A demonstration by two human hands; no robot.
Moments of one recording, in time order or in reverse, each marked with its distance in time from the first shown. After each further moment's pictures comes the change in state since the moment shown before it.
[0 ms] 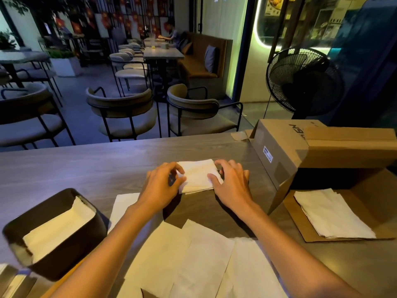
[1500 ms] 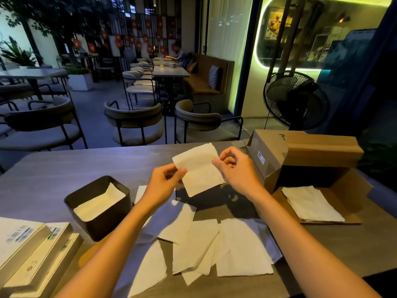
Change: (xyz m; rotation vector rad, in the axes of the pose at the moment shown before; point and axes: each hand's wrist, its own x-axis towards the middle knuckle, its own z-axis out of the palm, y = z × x) left_hand -0.064 0.076 -0.072 -0.529 0.032 -0.189; right_hand -0.040 -0.058 -0.084 0.605 -0.015 -0.049
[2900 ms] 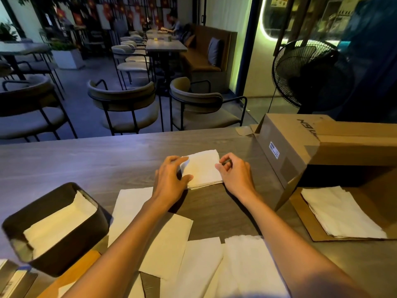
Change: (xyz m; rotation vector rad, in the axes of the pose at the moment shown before) left_hand 0.084 -0.096 0.050 0.544 0.035 -0.002; right_hand 0.063 0.118 0.038 -0.275 0.077 0.201
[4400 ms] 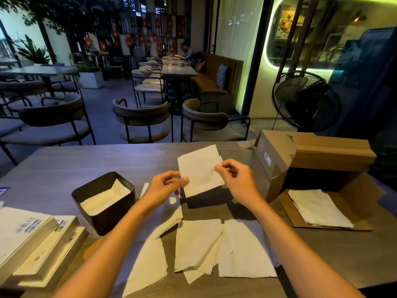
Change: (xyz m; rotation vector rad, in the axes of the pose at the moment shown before) left_hand -0.086 0.026 -0.084 -0.586 -0.086 -0.179; right_hand -0.085 -0.063 -0.048 0.314 -0.124 -0.193
